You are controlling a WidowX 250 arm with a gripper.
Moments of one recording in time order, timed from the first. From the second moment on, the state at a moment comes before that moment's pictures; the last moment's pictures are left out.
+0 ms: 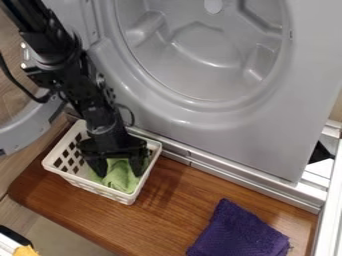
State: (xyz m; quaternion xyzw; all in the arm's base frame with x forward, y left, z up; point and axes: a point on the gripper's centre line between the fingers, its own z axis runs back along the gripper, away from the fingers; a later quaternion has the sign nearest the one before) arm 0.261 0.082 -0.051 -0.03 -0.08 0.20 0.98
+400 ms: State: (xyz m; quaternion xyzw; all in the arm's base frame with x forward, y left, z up) arm 0.257 0.090 -0.069 -0.01 -0.06 0.21 0.98
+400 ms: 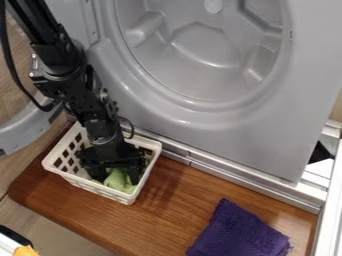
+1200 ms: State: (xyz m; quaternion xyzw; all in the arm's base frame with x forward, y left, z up) arm 0.252 0.088 -0.059 0.02 -0.07 0.21 0.98
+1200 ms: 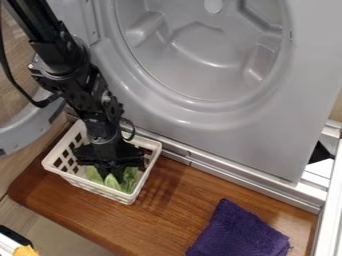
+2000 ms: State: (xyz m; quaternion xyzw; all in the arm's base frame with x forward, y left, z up) arm 0.258 0.067 0.010 0.03 -0.15 0.17 0.97
